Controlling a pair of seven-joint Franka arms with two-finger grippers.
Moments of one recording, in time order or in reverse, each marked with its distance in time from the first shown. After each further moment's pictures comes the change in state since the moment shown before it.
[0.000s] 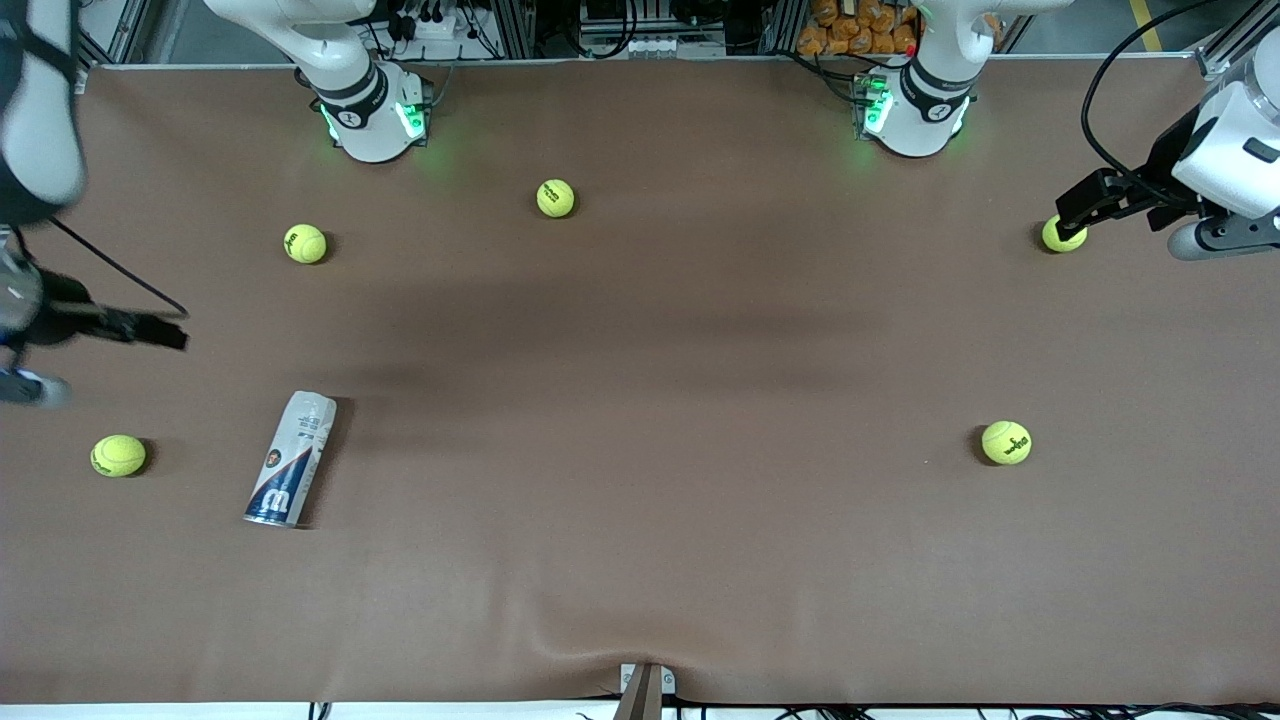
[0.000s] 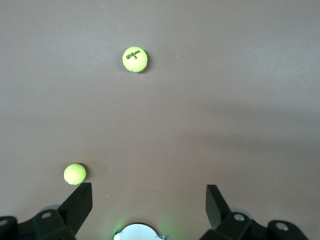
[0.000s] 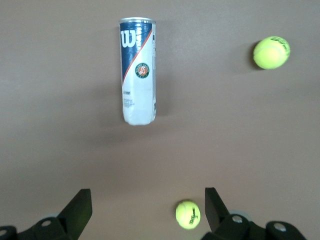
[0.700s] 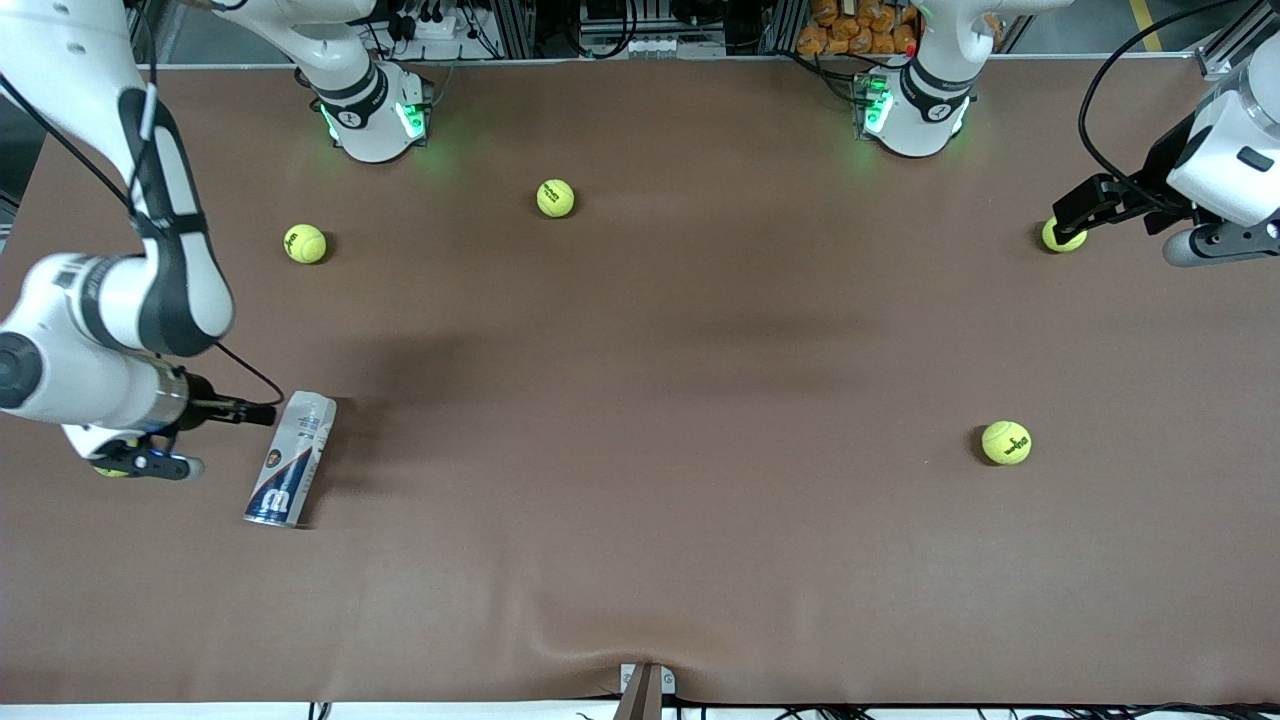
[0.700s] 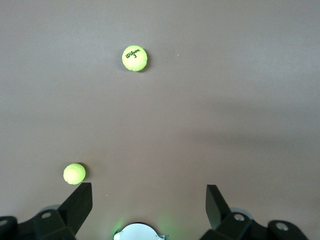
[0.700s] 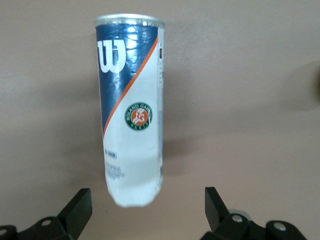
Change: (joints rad) left arm 0.000 0.010 0.000 -0.001 0.000 0.001 0.000; right arm 0.002 0.226 0.010 -0.171 0.033 0.434 0.001
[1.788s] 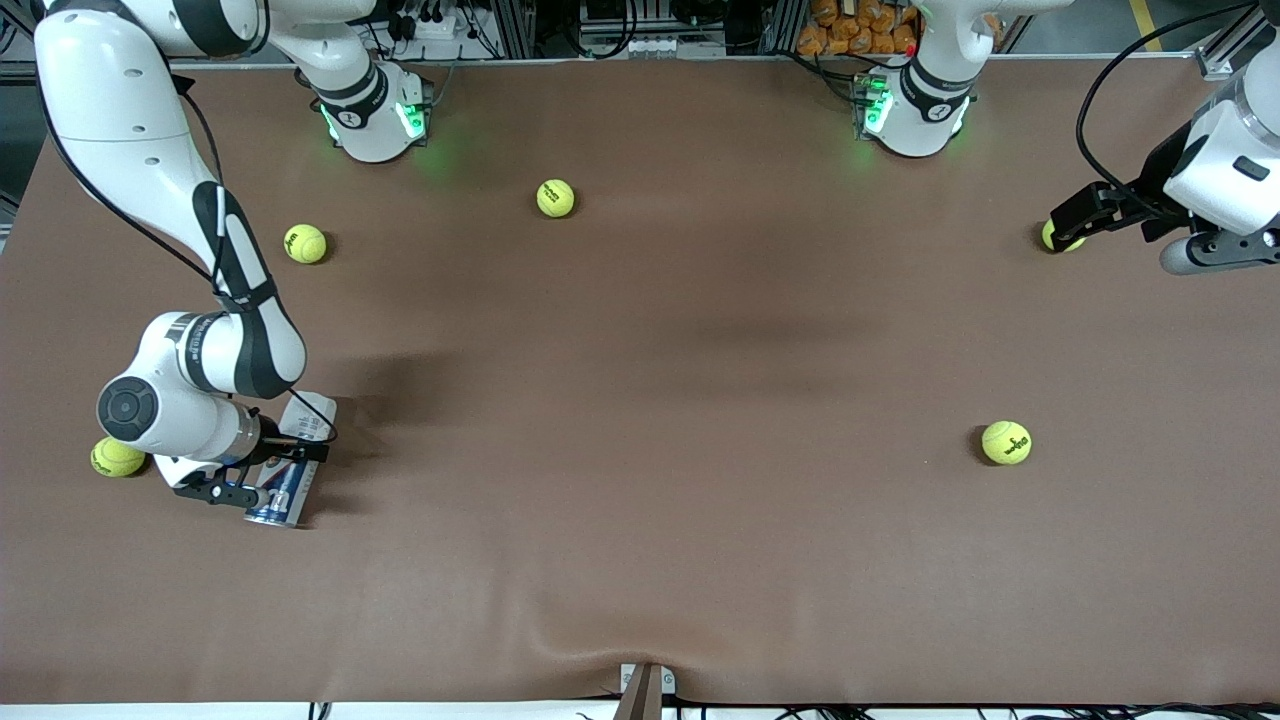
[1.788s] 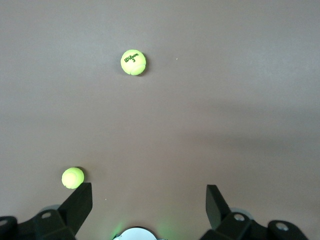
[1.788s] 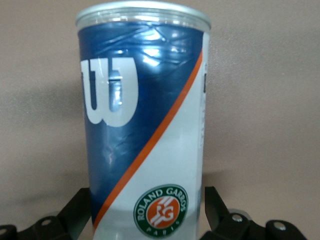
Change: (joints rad) left arm -0.002 0.008 -0.001 0.000 0.000 0.023 -0.001; right arm 0.020 0.183 0.007 0.004 0.032 0.258 -0.001
